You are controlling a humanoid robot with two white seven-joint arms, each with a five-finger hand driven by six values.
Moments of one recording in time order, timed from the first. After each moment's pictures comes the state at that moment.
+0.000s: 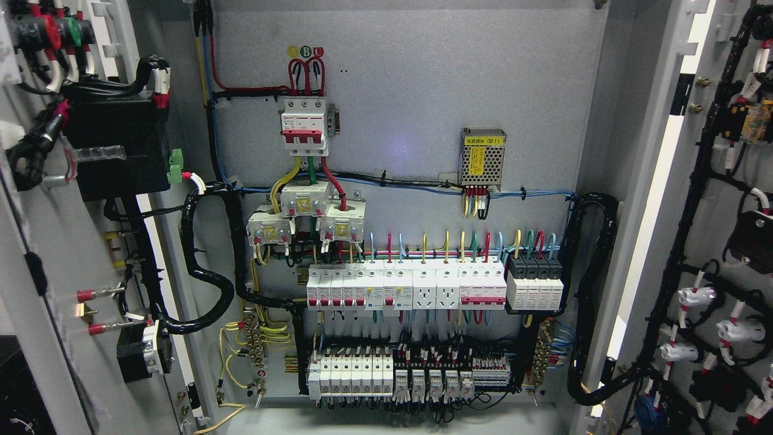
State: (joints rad) left arm 0.00 -0.10 -0.40 0.00 0.49 -0.03 -0.01; right arm -0.50 0.12 0.66 -1.66 -0.53 0.43 0.68
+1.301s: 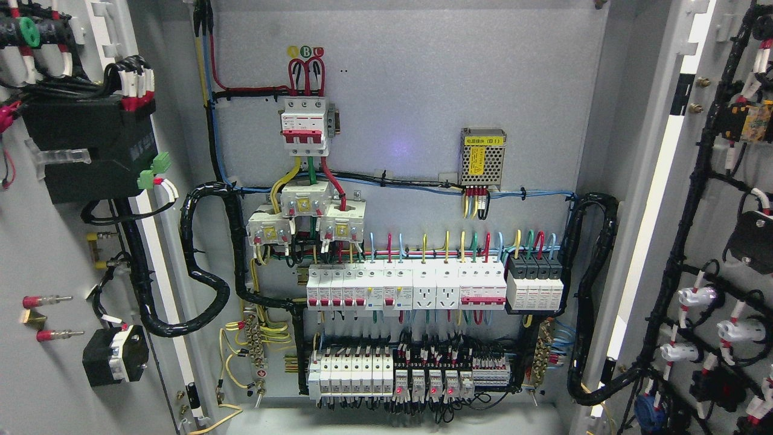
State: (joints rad) left arm 0.00 -0.10 -0.40 0.00 0.49 -0.03 -0.01; right arm -0.53 0.14 0.77 -1.65 -0.40 0.43 0.68
